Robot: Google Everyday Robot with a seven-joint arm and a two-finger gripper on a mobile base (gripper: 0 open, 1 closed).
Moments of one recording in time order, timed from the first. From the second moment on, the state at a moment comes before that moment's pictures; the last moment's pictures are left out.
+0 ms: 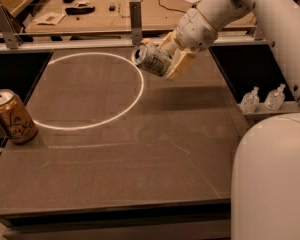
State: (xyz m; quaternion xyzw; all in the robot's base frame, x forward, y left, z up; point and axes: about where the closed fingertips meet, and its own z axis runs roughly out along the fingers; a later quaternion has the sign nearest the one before) arm 0.631 -0.054 0.915 -0.79 0.50 0.21 0.28
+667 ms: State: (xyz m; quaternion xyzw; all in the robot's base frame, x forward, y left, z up) arm 0.580 -0.061 0.937 -0.73 0.51 0.29 0.36
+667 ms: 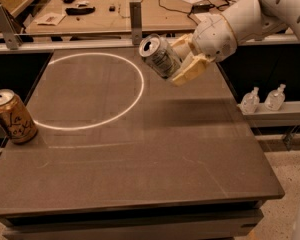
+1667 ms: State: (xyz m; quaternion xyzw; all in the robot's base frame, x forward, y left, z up) arm 0.540 -0.051 0.890 -0.60 0.52 0.41 0.45
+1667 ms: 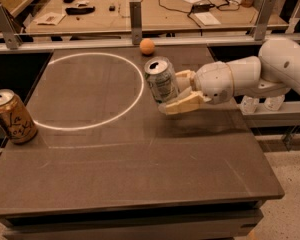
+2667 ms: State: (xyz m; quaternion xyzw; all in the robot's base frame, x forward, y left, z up) arm 0.540 -0.045 0.865 -0.58 0.51 0.41 0.49
